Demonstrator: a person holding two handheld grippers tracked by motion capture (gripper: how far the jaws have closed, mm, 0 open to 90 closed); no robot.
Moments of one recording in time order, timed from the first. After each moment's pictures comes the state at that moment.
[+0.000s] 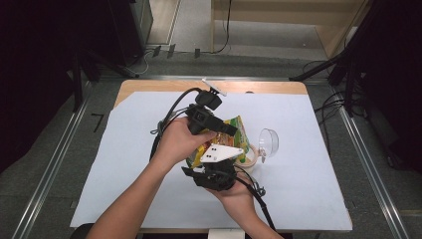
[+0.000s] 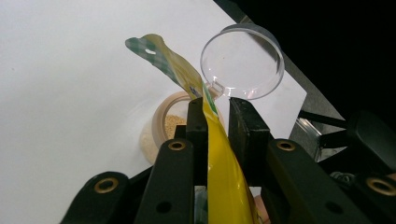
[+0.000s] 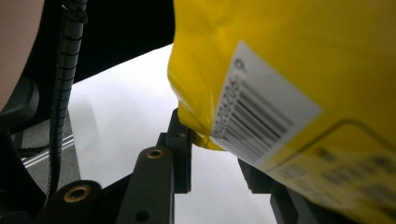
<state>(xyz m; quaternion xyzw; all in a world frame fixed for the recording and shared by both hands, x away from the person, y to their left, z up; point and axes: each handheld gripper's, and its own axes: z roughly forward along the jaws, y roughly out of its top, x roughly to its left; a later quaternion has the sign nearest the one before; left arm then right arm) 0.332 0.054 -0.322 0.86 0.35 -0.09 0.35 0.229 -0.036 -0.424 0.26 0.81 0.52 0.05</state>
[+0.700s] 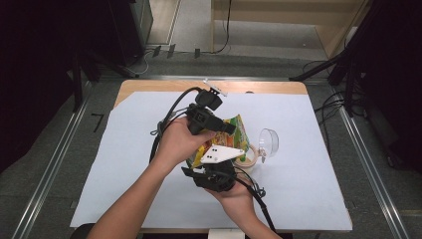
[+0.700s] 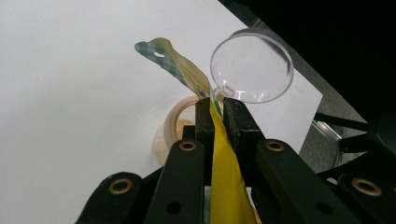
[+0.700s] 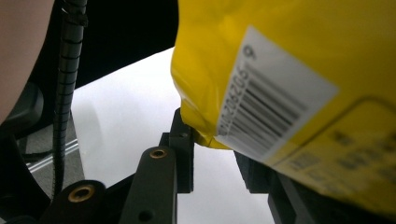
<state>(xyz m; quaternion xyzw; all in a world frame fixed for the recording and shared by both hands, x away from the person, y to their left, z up) 0.329 0.053 -0.319 0.86 0.36 -0.05 0.35 0.227 -0.036 -0.425 0.27 0.81 0.53 0.05</state>
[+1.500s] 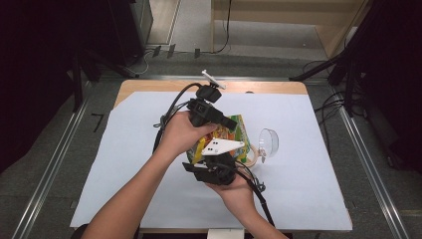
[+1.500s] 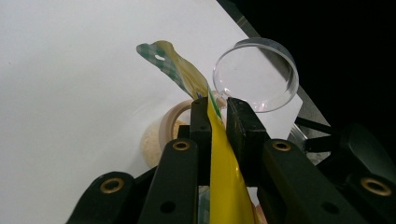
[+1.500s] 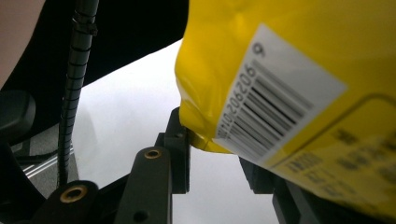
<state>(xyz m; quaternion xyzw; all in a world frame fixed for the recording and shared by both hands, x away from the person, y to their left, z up) 0.357 0.052 -0.326 0.85 0.38 -0.12 0.34 0.240 -0.037 -0.421 0.28 0.81 0.52 0.04</state>
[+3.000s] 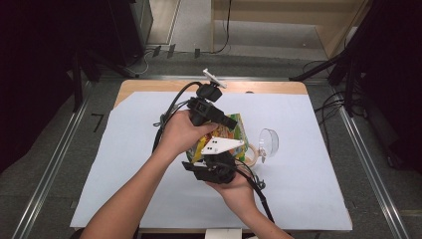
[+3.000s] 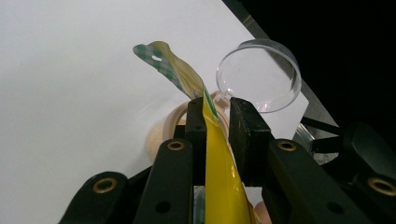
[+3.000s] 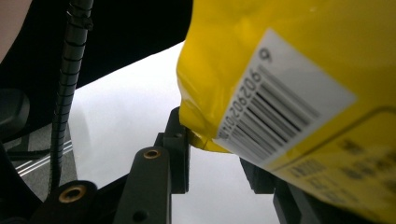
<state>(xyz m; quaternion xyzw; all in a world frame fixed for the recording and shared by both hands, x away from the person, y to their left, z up) 0.355 0.052 -0.322 0.85 0.39 -0.11 0.34 0.243 -0.037 -0.418 0.27 0.81 0.52 0.04</state>
